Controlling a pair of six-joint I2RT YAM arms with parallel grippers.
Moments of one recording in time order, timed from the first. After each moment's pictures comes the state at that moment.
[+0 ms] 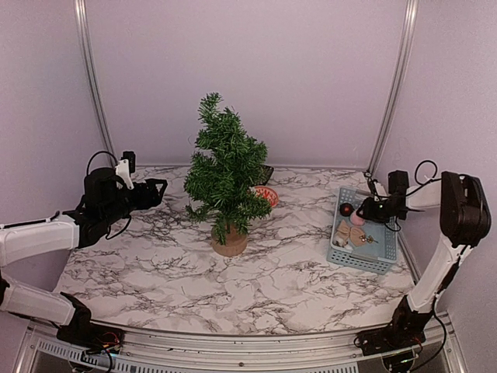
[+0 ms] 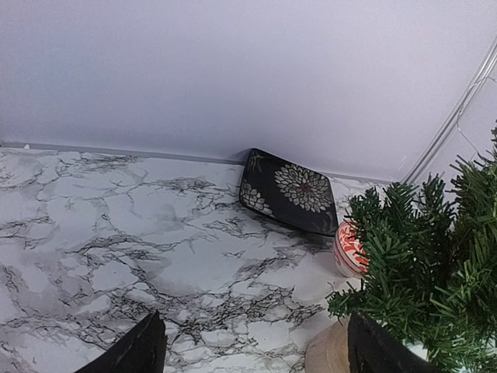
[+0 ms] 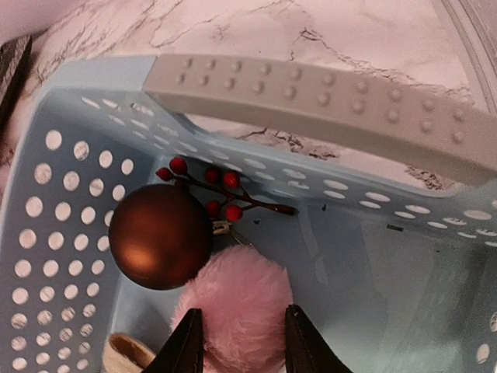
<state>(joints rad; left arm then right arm) -0.41 1.20 0.61 0.34 -0.02 -0.39 -0.16 1.78 0.99 -0.15 -0.34 0.08</state>
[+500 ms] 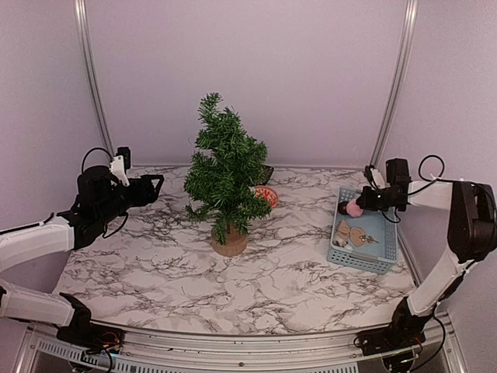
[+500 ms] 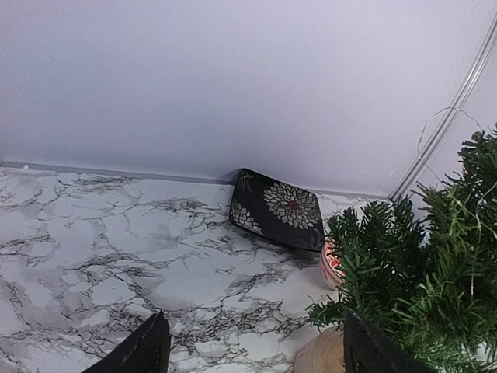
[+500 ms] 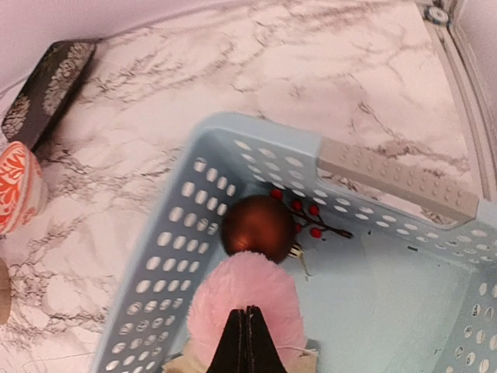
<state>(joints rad) -0.41 1.15 0.61 0.34 -0.01 -0.39 -0.07 1.64 1.00 -0.20 -0.31 0.07</state>
